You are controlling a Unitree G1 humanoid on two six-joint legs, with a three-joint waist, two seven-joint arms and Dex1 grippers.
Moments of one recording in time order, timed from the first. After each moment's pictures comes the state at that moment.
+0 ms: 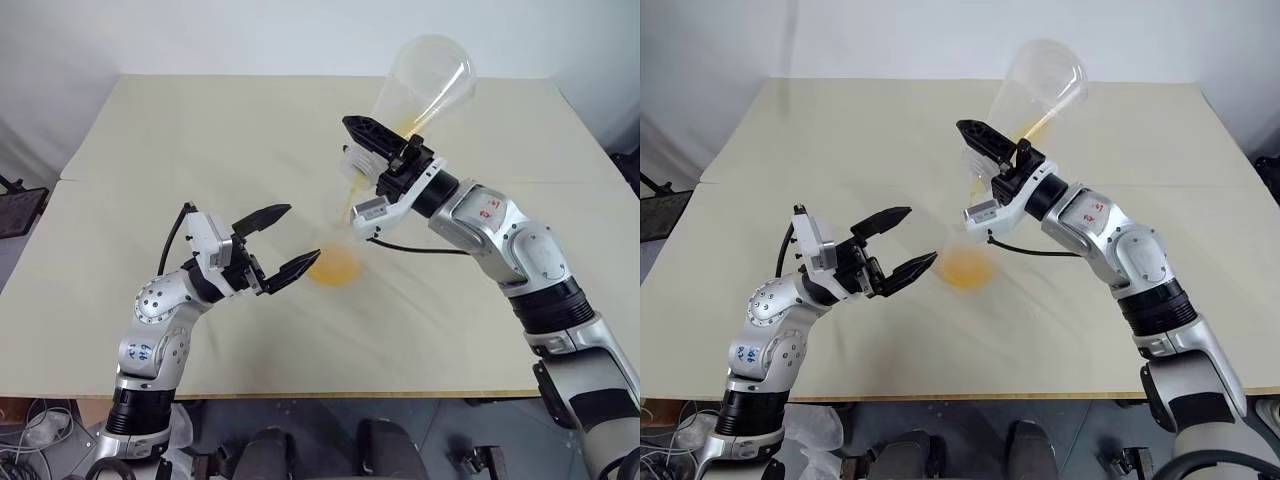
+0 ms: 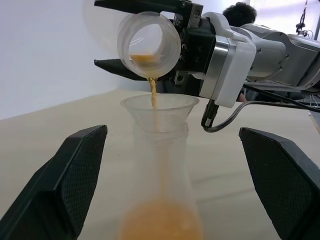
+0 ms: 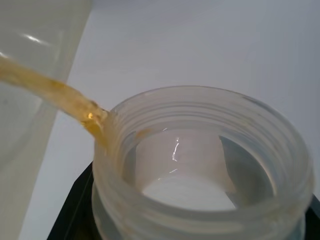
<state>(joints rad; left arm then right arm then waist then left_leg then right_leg) -0.31 0.37 0.07 -0.22 -0.51 0.13 -0.79 -0.88 -0.61 0.31 0.10 -1.00 -0.44 0.06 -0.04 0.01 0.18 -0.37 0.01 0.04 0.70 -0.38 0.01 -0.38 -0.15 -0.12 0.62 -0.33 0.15</state>
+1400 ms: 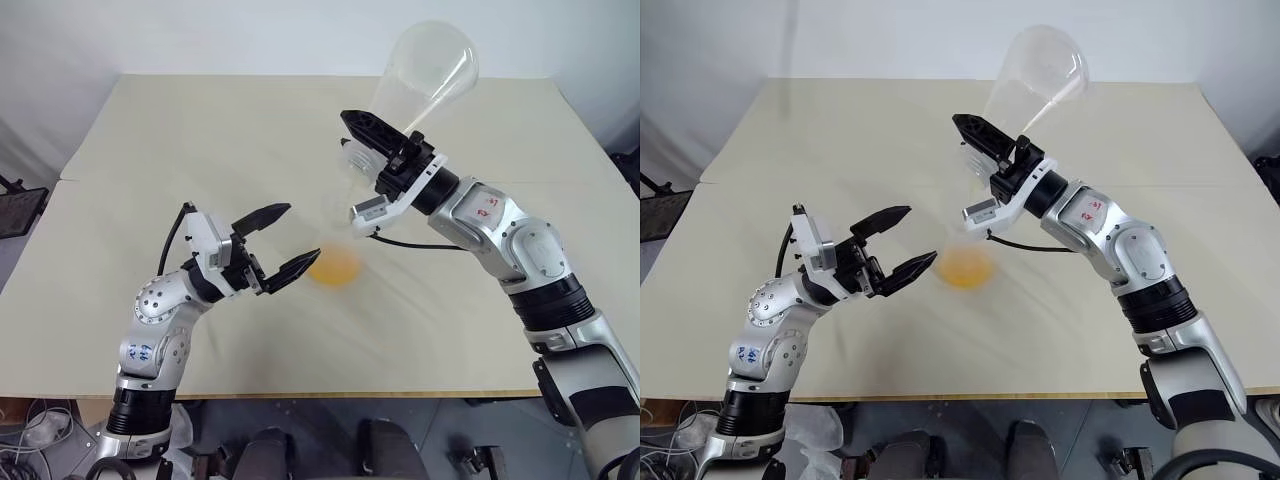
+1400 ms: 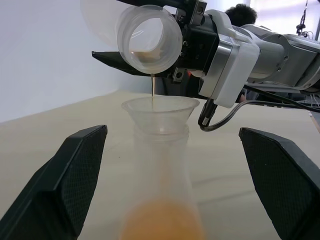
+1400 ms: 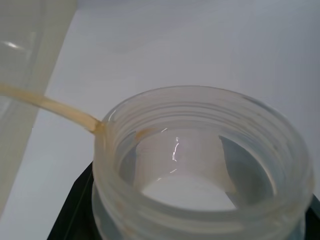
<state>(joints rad) -0.31 0.37 0.07 -0.22 -0.51 0.12 -0.79 -0.88 -0.61 0.31 0.10 -1.05 -0.46 -0.02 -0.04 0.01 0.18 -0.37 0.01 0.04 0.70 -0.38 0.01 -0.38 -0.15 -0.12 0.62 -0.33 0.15</state>
